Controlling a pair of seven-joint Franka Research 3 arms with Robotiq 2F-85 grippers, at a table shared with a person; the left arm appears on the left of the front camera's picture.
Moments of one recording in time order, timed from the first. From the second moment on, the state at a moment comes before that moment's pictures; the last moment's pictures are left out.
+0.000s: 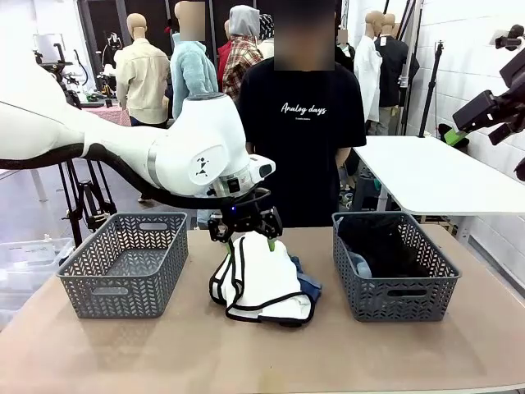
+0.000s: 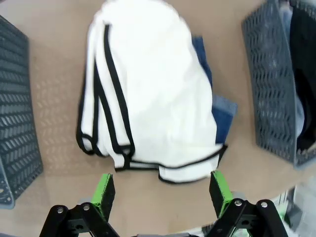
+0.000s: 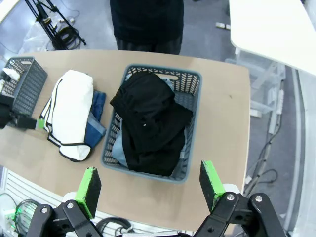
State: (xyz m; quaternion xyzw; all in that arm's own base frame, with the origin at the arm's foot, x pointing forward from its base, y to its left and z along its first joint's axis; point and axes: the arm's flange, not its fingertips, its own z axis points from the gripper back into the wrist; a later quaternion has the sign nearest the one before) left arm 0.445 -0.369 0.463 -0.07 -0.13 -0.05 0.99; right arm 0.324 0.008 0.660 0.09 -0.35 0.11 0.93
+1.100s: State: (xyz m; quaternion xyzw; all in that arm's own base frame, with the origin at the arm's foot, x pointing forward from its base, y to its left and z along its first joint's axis) left arm 0.532 -0.419 0.384 0.00 -0.15 0.13 0.98; right arm 0.324 0.008 0.660 0.09 -0.35 0.11 0.93
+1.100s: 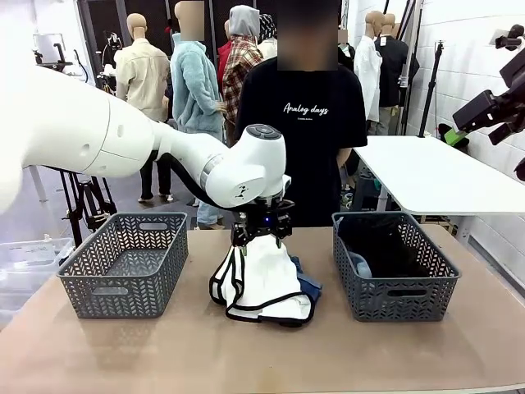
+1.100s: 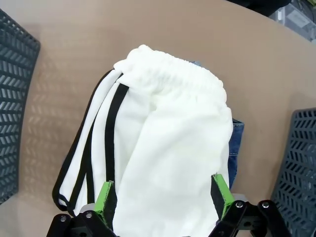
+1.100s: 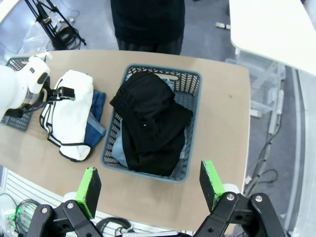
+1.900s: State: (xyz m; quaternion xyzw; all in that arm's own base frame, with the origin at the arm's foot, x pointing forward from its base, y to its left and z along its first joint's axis) left arm 0.530 -0.411 0.363 -0.02 -0.13 0.10 0.99; right arm 0.324 0.008 0.660 0.09 -0.35 0.11 0.93
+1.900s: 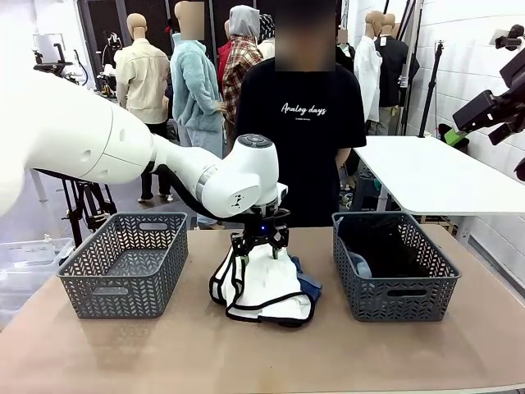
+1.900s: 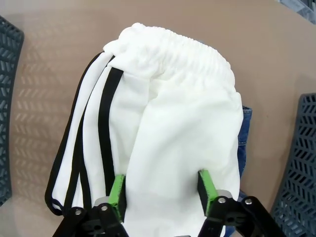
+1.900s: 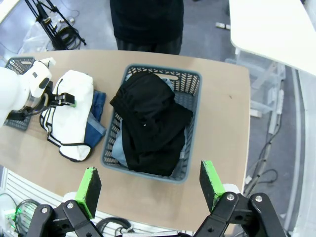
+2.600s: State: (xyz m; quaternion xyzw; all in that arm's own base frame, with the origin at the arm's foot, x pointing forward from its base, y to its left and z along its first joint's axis) left arm 0.528 -0.411 0.369 -0.02 -0.13 0.10 0.99; right arm 0.324 0.008 0.660 0.09 -0.35 0.11 0.93
